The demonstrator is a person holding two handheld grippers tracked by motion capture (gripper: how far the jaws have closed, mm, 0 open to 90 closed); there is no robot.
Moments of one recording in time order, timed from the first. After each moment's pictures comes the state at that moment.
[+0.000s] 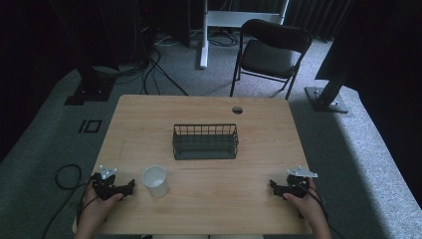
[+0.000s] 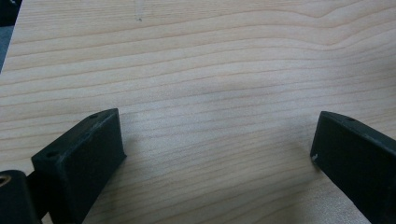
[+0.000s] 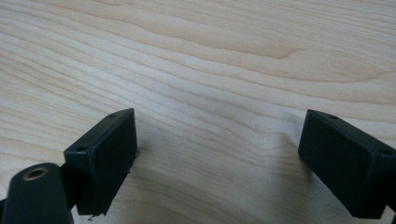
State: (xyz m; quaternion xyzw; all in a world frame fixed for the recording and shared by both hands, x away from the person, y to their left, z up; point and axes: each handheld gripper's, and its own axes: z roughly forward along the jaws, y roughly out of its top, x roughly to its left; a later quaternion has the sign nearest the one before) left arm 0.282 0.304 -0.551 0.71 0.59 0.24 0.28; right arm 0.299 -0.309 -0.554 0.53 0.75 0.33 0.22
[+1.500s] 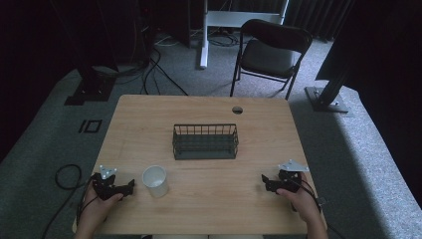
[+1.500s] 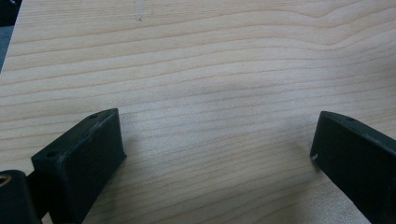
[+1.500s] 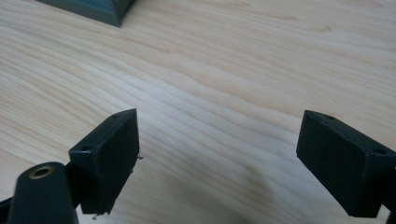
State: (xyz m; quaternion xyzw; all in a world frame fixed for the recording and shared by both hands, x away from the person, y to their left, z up) left arm 0.282 0.304 -0.551 0.71 0.59 0.24 0.28; right arm 0.310 -0.277 -0.532 0.48 0.77 0.35 0.23
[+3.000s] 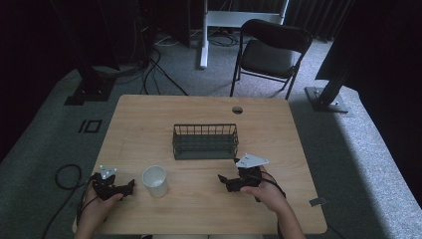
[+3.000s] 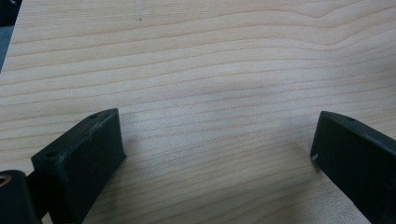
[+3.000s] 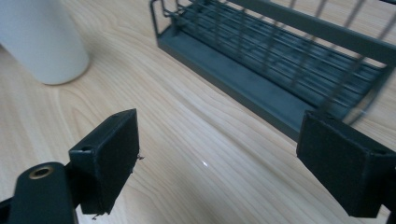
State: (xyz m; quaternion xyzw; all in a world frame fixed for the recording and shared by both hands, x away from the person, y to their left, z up) left arm 0.282 0.304 -0.551 0.71 0.59 0.24 0.28; right arm 0.314 -0.156 -0.498 0.32 0.82 0.45 0.16
